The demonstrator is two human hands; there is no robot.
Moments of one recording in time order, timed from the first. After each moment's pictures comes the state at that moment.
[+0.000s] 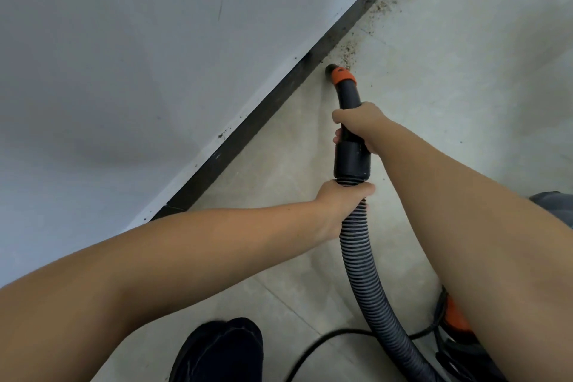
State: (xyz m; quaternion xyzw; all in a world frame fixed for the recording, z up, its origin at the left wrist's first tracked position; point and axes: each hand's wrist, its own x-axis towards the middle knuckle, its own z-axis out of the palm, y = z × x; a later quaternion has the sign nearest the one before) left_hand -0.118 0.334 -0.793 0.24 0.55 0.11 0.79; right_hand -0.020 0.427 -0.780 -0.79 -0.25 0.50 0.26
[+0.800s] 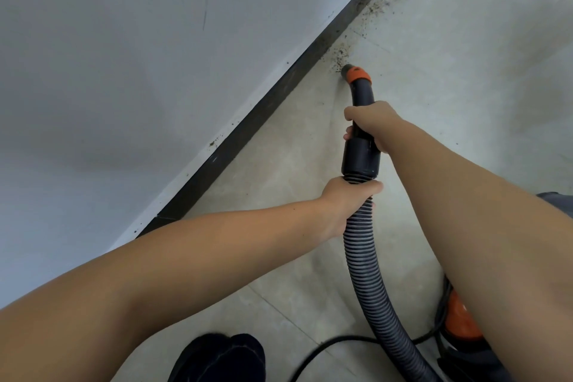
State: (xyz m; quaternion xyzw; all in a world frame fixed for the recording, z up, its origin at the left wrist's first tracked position) left_hand -0.102 0.345 -0.794 0.27 0.54 0.09 0.80; right_hand 0.006 0.432 -0.784 -0.80 -0.21 0.48 0.28
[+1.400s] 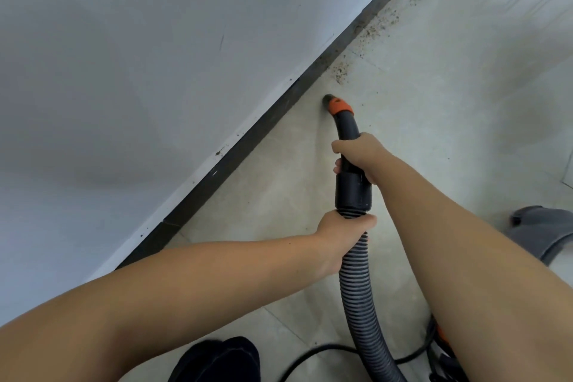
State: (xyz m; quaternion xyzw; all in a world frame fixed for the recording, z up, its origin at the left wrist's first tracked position) left_hand -0.118 0.310 -0.792 0.25 0.55 0.08 0.79; right_hand -0.018 0.404 -0.777 -0.79 -0.23 0.51 0.25
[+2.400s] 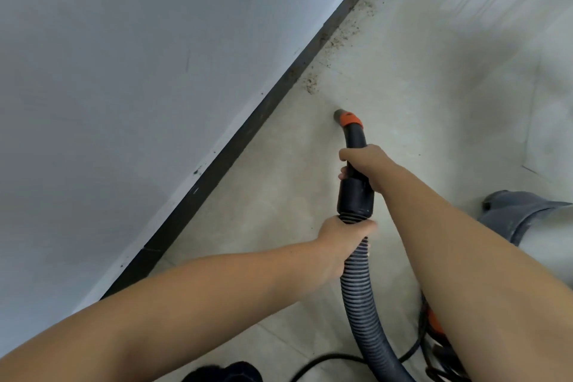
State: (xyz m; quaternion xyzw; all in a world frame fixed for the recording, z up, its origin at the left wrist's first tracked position) left_hand -0.099 0.303 -0.787 0.28 0.53 0.05 0.80; right_hand 0.016 0.379 -0.773 -0.81 -0.16 0.48 0.30
